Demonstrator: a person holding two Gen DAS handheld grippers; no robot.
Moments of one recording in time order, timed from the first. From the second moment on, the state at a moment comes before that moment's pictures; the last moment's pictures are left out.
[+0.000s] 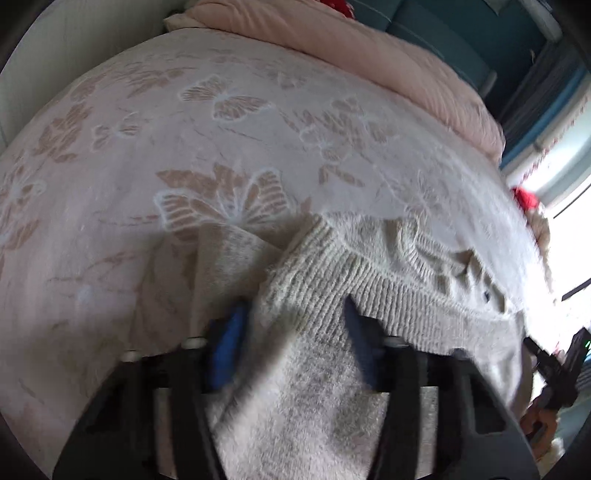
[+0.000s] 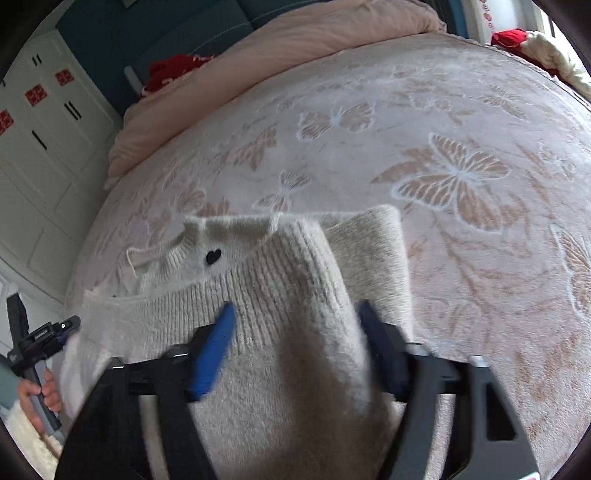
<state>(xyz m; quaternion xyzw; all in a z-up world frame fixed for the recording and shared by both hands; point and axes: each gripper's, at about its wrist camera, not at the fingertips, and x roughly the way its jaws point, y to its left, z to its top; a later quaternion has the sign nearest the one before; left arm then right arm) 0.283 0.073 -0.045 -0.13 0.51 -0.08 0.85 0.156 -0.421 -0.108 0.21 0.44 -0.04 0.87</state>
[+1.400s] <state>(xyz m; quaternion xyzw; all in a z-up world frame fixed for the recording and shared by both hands) 0.211 0.014 -0.053 -0.03 0.47 -0.08 0.88 0.163 -0.245 -0.113 0.13 0.44 0.08 0.88</state>
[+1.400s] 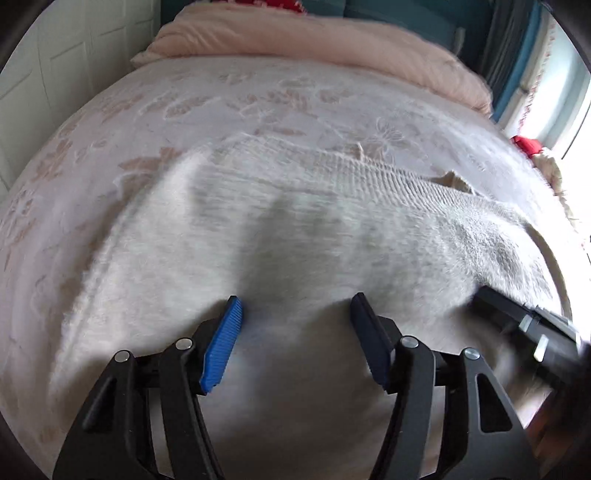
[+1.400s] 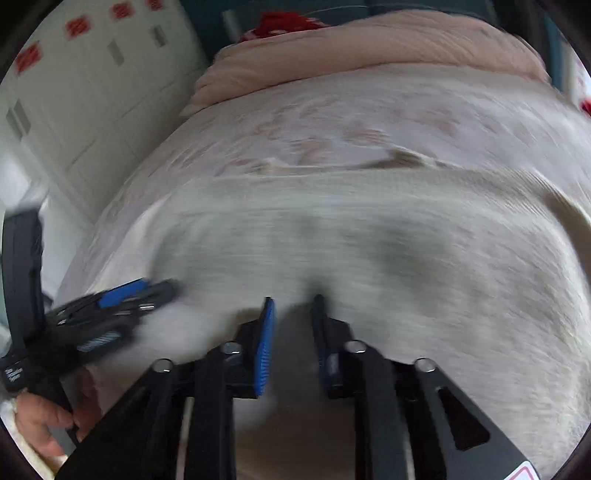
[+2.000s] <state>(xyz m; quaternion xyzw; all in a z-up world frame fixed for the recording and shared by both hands) 0.146 0.130 -0.054 -0.24 0.48 0.02 0.84 0.032 -0.399 -0.118 0.31 0.44 -0.13 0.84</state>
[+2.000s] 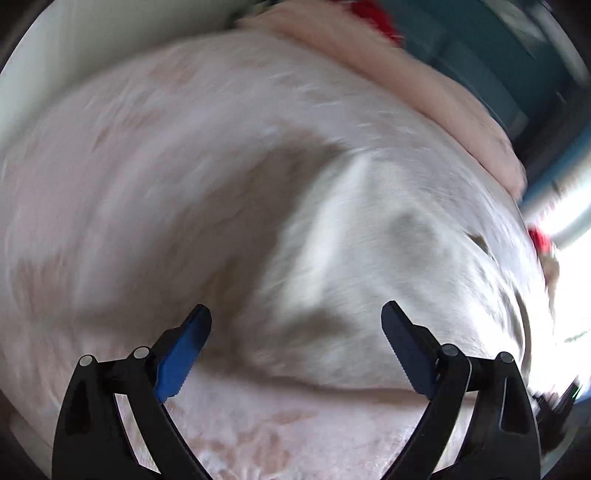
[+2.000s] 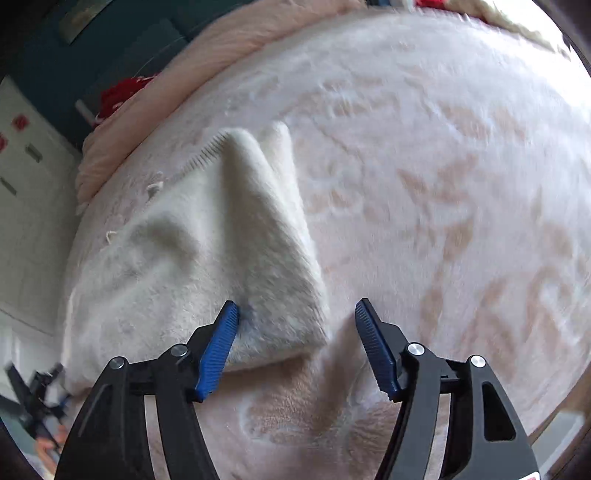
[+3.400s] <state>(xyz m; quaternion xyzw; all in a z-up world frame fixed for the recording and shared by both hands) 0.281 0.051 -0.024 -0.13 0.48 -0.04 0.86 0.202 -0.373 -0.058 0.08 0.42 -0.08 0.90</state>
